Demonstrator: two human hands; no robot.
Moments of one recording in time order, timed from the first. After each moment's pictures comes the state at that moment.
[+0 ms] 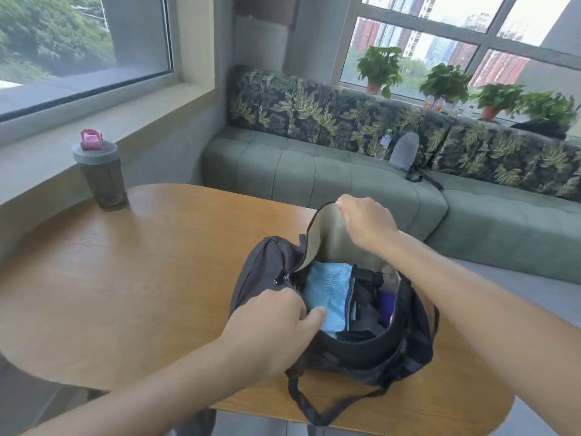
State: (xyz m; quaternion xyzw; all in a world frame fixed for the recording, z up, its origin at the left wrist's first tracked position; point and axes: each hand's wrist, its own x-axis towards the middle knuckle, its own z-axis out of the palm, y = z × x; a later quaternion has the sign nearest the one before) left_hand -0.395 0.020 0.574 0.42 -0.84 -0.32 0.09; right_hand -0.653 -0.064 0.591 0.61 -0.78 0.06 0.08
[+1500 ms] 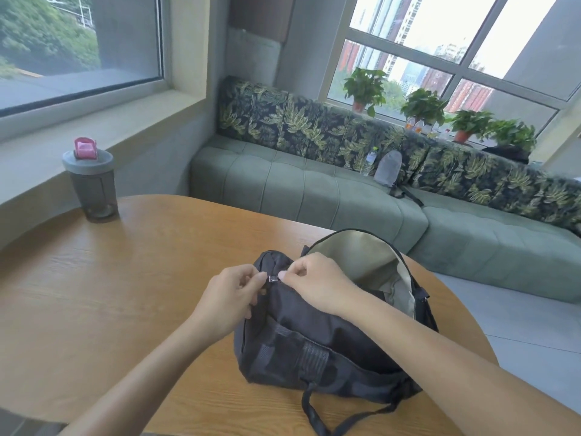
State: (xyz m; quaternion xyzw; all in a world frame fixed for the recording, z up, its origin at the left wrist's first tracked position) left_hand -0.354 -0.092 0.515 0.41 -0.72 -0.48 0.30; right_hand -0.523 -0.035 0.582 0.58 -0.77 0.17 -0.21
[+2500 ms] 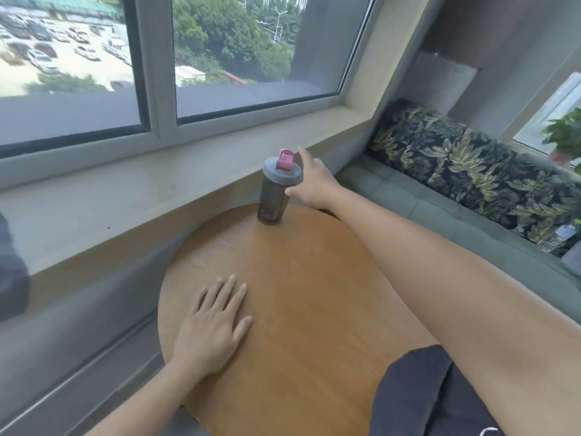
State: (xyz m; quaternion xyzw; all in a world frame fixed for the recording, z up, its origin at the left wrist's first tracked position) left_hand -0.123 -0.191 0.339 0.67 -0.73 -0.06 0.12; right_hand -0.284 -0.397 0.583 0.78 -0.59 0.13 -0.17
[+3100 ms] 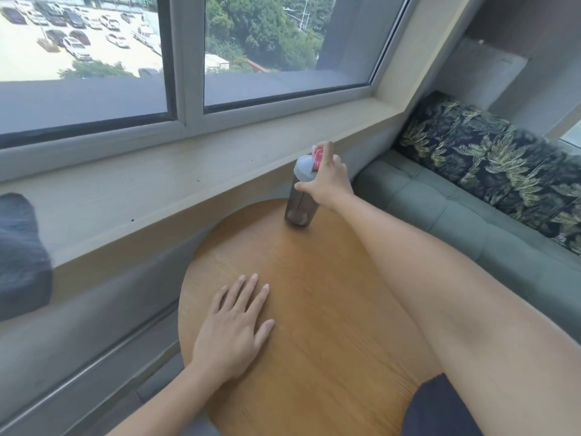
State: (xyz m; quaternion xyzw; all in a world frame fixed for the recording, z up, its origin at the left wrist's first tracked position) left_hand -0.122 -0.191 0.335 0.67 -0.73 -0.05 0.11; right_hand -0.257 -0.445 0.526 0.78 -0.57 0.24 -0.10
